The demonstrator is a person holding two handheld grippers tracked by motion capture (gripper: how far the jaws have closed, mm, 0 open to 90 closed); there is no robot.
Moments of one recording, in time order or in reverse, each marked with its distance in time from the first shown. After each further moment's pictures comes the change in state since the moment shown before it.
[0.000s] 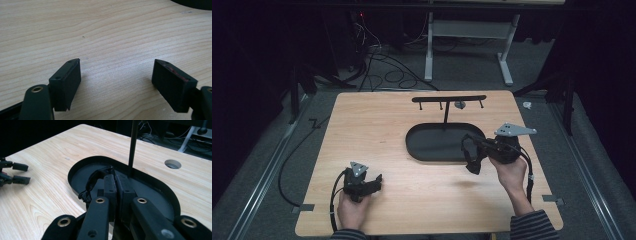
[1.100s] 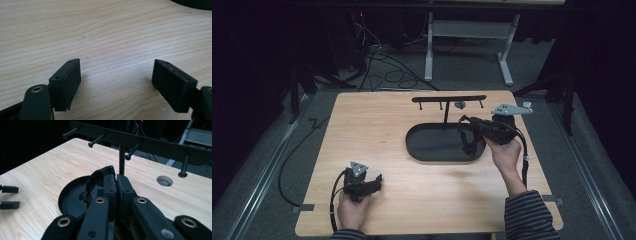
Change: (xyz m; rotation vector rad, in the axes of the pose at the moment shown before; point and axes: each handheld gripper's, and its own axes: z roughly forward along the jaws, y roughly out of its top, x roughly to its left) left arm 0.000 0.000 0.000 0.000 -0.001 -0.001; right arm -0.017 0.042 0.018 -0.045 -0.028 0.028
